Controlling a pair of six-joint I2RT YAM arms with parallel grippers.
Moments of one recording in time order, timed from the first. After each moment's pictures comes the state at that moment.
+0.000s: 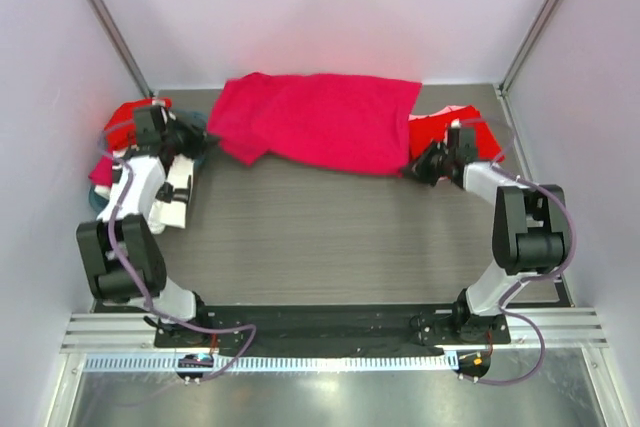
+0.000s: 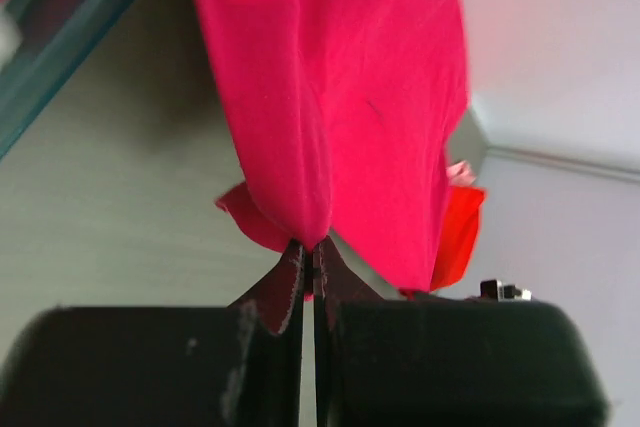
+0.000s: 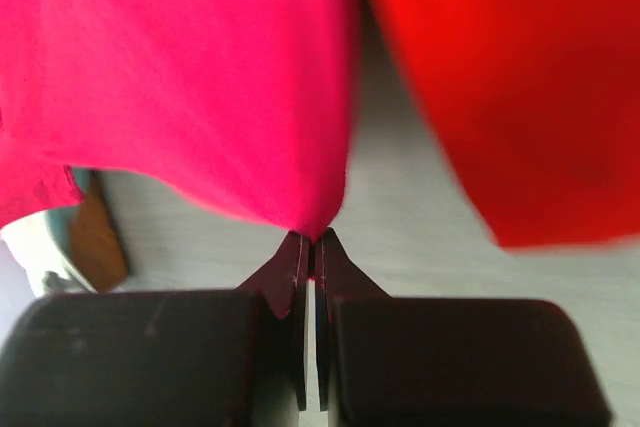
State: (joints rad) left arm 0.17 1.57 1.20 -0.22 0.46 -0.89; right arm 0.02 1.67 1.00 -0.10 -0.42 0.76
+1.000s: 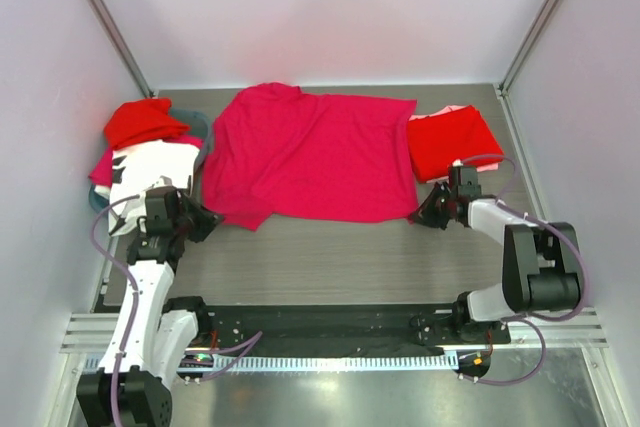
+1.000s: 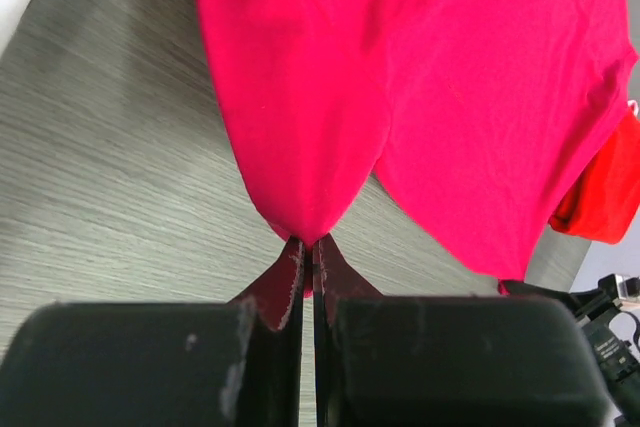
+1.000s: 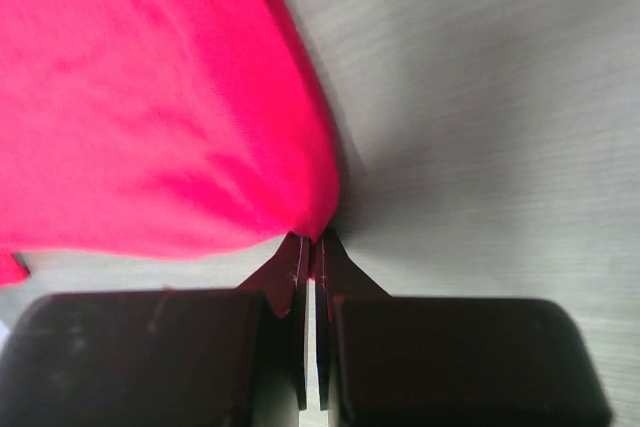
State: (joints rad) left arm 0.07 0.78 0.57 -0.53 0.20 -0.81; right arm 0.02 1.42 0.58 -0.17 -0.29 0.63
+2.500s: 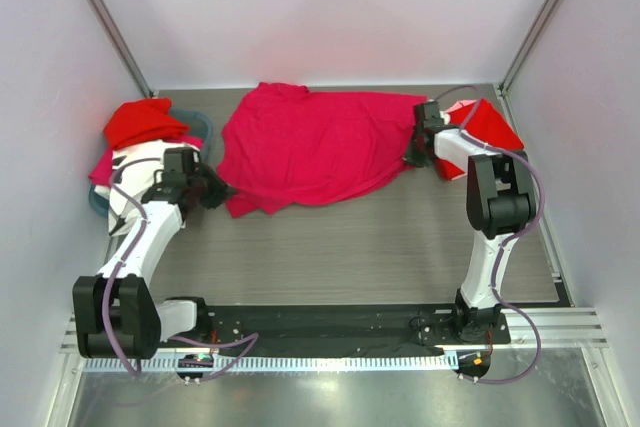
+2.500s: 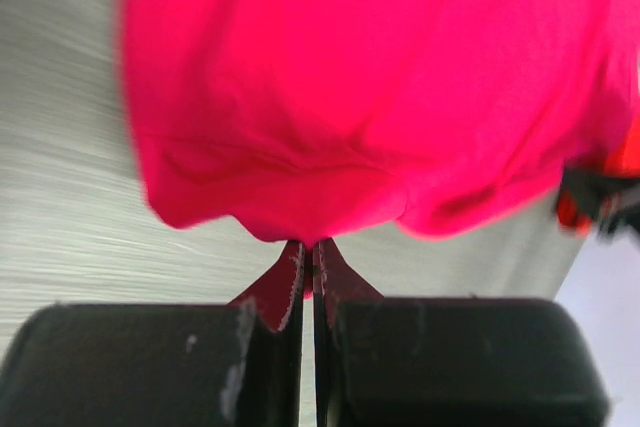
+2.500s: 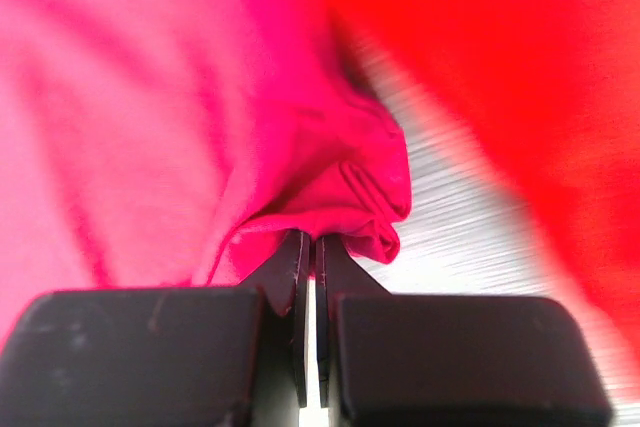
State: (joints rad) left arm -0.07 1.21 0.79 -0.38 0.21 -0.81; right arm 0.10 1.99 1.36 -0.37 0.11 0.53
